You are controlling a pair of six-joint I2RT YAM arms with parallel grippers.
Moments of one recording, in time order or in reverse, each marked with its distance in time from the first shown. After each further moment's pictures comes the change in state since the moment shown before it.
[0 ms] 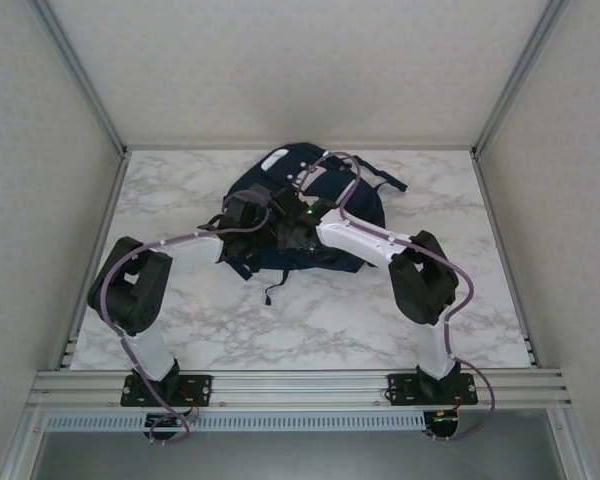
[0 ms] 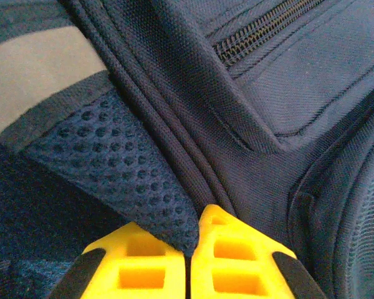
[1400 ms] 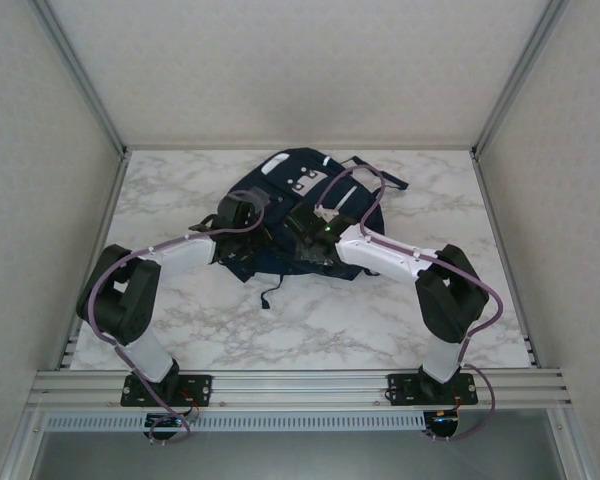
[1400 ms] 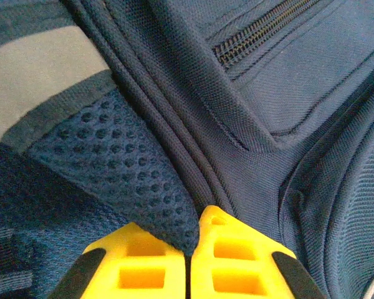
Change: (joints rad) left arm 0.028 -0.072 -0.025 -0.072 0.051 0.035; right arm 0.016 -0.218 -0.277 0.087 -0.005 0.126
